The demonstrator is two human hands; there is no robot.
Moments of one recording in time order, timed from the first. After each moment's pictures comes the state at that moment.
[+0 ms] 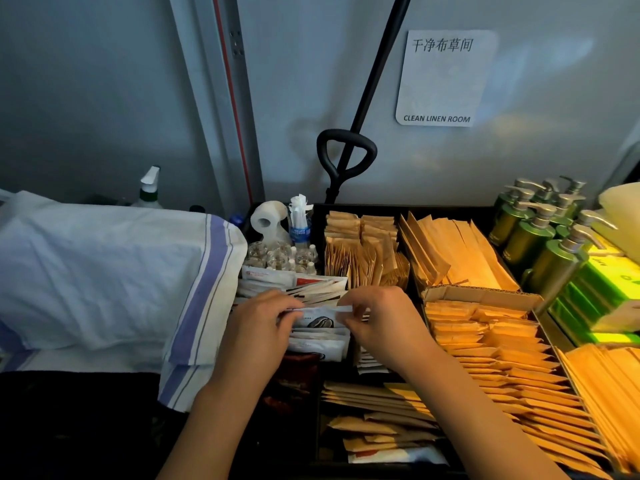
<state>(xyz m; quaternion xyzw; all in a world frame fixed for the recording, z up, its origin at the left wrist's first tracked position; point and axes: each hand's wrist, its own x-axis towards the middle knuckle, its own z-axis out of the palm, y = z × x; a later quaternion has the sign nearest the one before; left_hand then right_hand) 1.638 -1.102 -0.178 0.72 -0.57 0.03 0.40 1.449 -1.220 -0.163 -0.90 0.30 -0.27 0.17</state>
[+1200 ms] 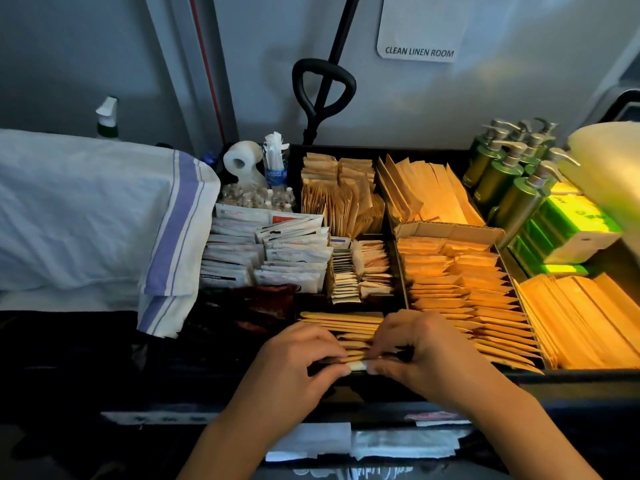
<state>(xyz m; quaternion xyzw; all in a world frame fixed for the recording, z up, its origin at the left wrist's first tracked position) 1.535 -1.024 -0.221 0.61 -0.67 -0.16 0.39 1.324 -1.140 -0.171 -0.92 0.27 -0.11 0.26</state>
